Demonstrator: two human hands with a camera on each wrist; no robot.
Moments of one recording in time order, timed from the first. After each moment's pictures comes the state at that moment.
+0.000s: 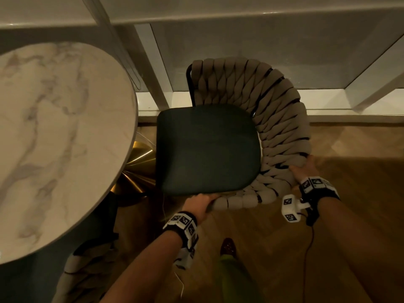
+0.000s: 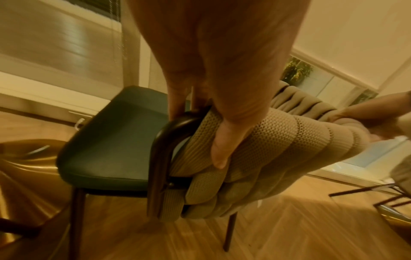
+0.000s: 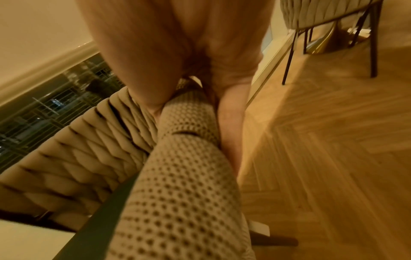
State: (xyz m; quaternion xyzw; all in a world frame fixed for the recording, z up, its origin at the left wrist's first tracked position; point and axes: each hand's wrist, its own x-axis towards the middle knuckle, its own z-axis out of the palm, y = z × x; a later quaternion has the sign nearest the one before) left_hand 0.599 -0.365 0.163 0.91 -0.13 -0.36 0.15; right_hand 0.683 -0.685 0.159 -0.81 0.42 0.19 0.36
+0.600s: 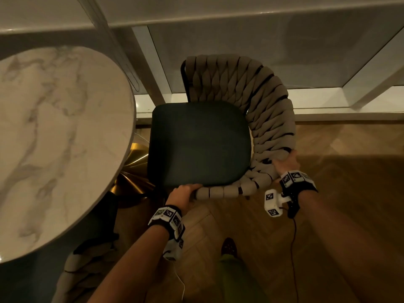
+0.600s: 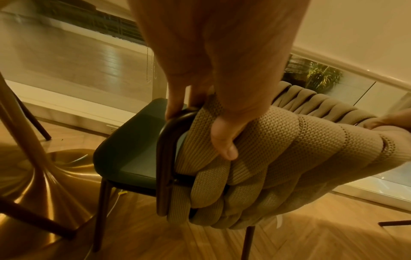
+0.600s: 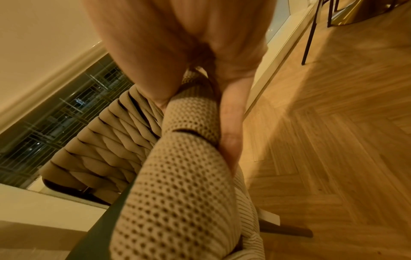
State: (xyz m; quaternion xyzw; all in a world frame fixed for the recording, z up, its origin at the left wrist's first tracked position) left_hand 0.608 -0.327 0.151 0.93 -0.05 -0.29 0.21; right_hand 0.689 -0.641 0.161 -0.80 0.43 0.18 0.38
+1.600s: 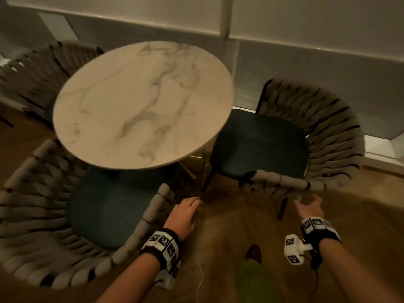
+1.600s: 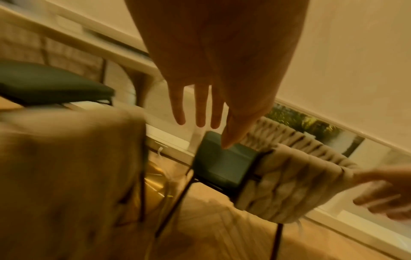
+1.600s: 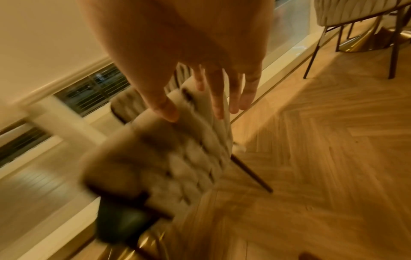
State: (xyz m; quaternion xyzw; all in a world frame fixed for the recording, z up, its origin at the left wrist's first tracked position) left_hand 0.344 -0.120 0.200 0.96 0.00 -0.17 0.23; right_hand 0.469 -0.466 0.200 -0.83 0.38 0.17 0.37
